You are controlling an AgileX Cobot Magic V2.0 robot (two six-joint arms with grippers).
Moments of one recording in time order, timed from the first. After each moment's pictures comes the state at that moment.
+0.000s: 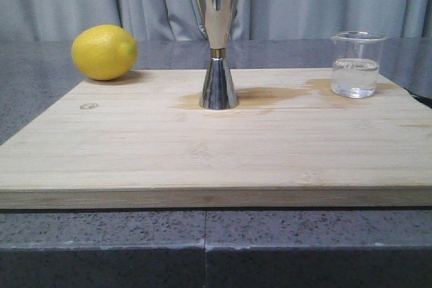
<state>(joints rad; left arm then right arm) -0.06 -0.01 0.00 0.02 0.13 0.00 -0.05 -0.01 0.01 0.00 -0.01 -0.03</state>
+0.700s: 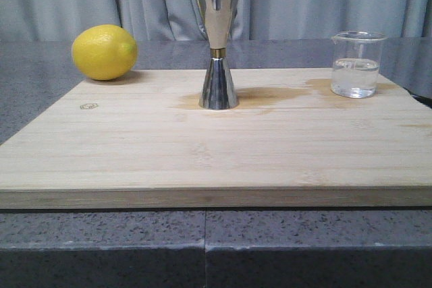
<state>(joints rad) -0.06 -0.01 0.00 0.02 0.08 0.00 -0.05 -0.01 0.01 0.00 -0.01 -0.03</state>
